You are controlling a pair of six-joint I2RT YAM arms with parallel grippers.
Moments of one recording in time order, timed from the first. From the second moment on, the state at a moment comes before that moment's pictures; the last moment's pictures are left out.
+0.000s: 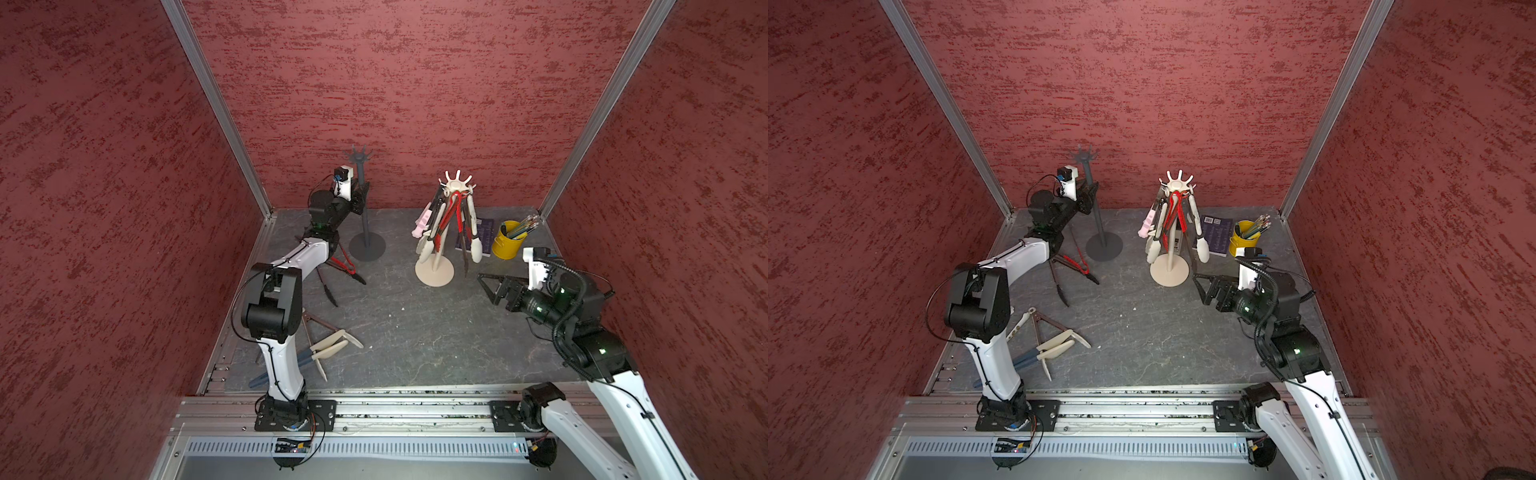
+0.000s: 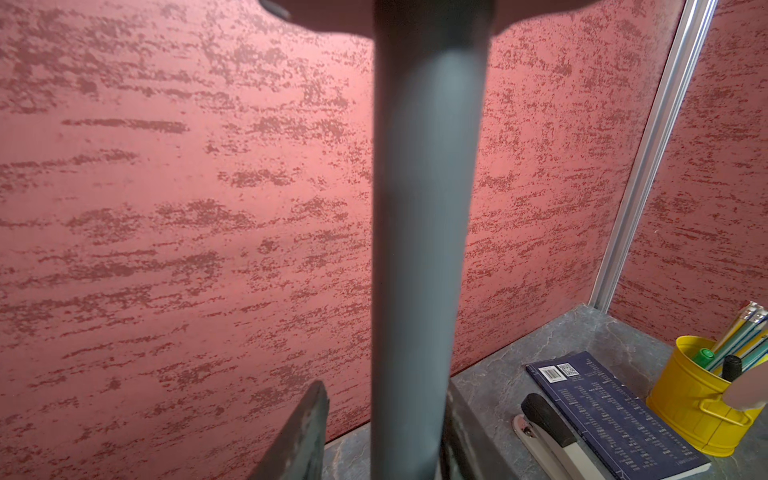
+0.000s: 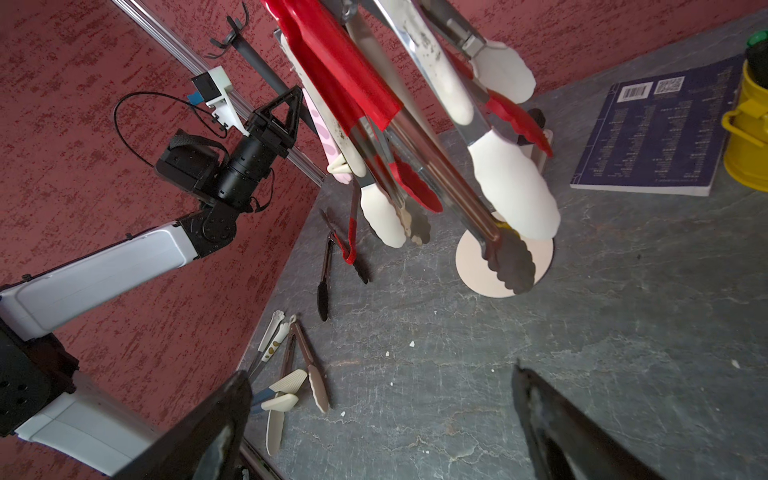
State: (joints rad) left arm -0.16 1.94 1.40 0.65 0.33 -0.06; right arm 0.24 0.67 0.85 -0.51 -0.40 0.56
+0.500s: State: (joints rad) left arm -0.16 1.95 1.40 0.66 0.38 -0.06; right arm 0.24 0.66 0.85 -0.51 -0.40 0.56
